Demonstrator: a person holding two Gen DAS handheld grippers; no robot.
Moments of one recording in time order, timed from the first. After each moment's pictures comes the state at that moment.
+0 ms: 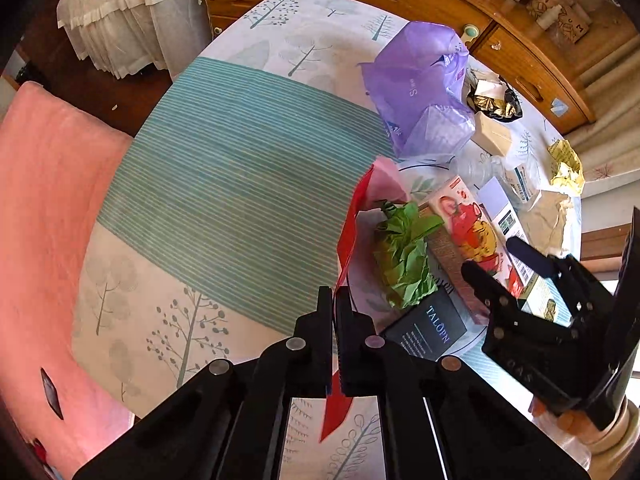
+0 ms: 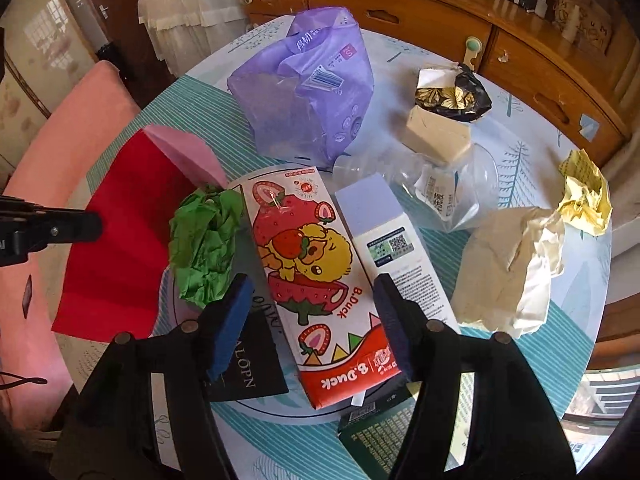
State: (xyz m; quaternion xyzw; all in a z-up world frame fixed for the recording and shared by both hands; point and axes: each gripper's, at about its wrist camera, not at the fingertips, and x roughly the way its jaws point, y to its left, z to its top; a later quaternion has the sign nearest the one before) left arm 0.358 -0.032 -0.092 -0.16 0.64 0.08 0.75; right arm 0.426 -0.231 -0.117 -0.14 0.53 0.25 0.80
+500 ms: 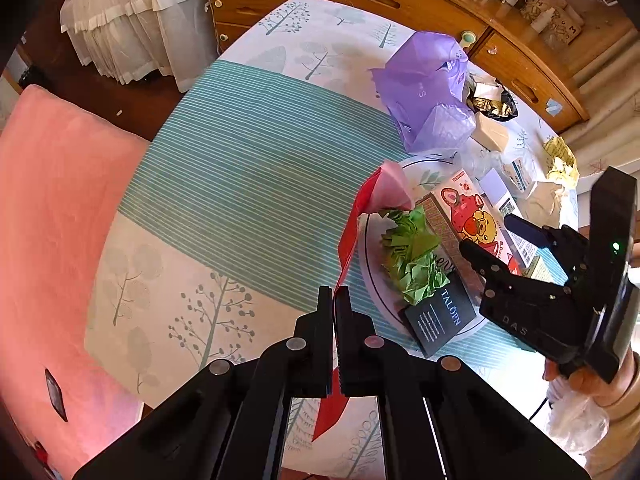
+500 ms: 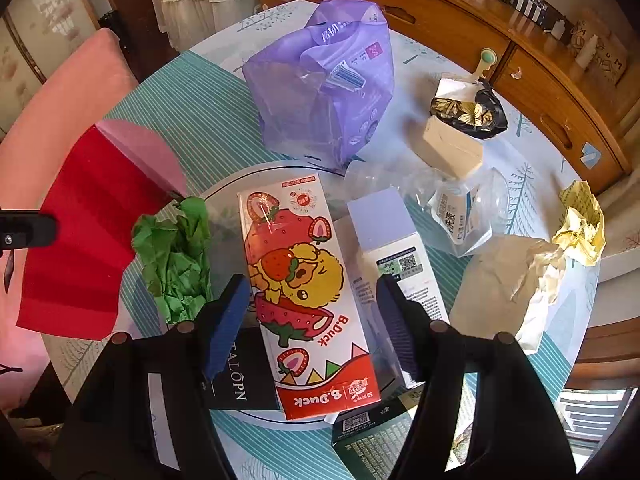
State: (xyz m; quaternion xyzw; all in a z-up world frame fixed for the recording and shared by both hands) left arm 0.328 -0.022 -0.073 -0.15 0.63 0.08 0.76; right arm 0.428 -0.208 -0.121 -0.20 0.53 0.24 0.79
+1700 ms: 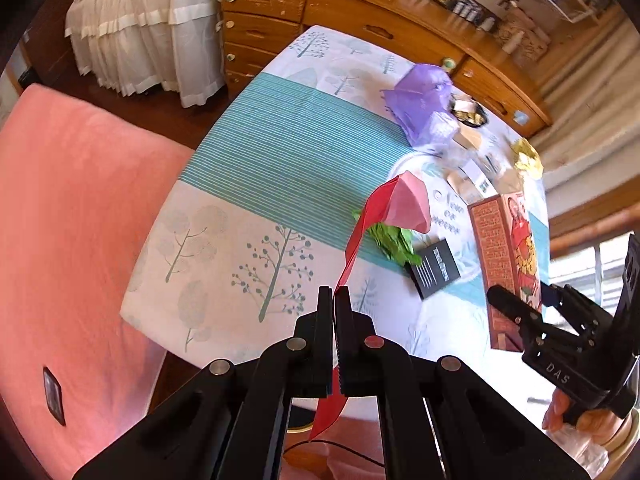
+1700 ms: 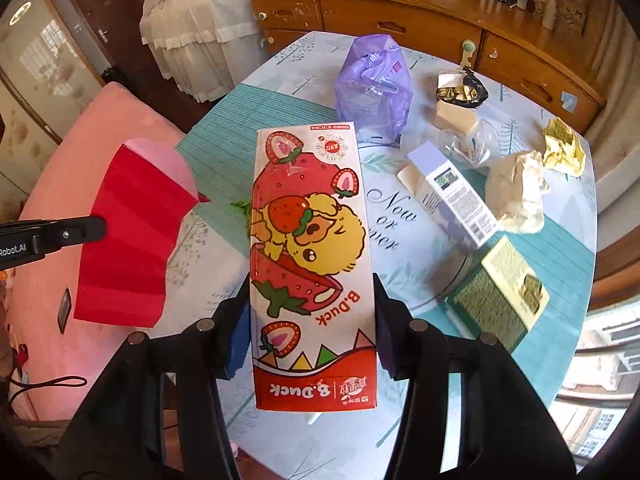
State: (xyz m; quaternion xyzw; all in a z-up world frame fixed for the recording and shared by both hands) left arm 0.201 0.031 -0.015 -0.16 0.58 0.04 0.80; right arm 0.267 -0.204 -0.033 -0.07 0.52 0.23 0.82
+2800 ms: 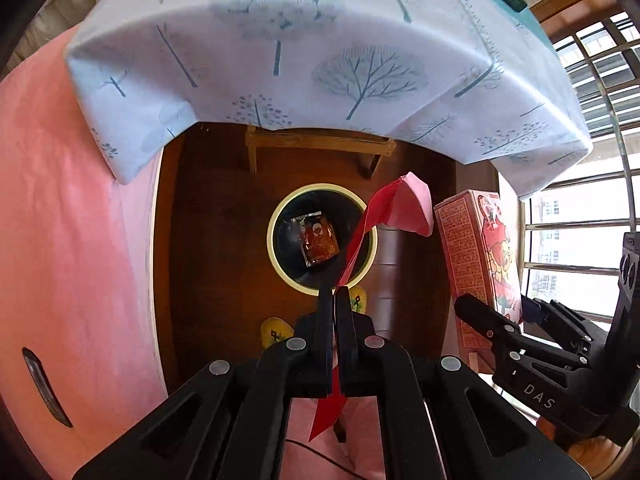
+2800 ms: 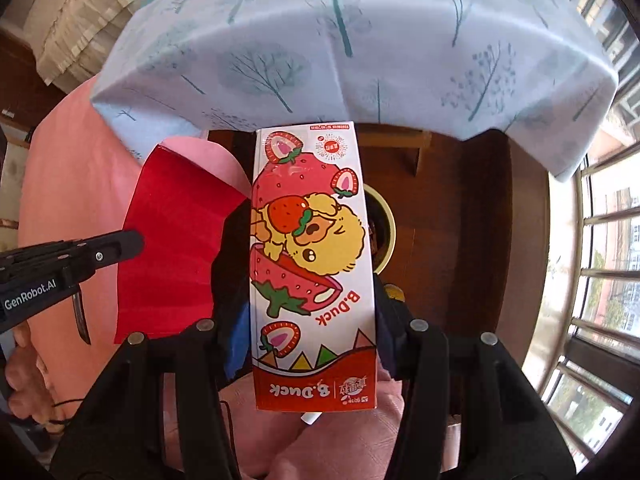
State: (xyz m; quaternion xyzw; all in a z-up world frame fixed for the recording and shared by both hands) left arm -0.072 0.035 -0.221 -0.05 0.70 -0.10 0.70; right arm -0.111 -0.147 -0.217 0.11 0.66 0.03 0.74
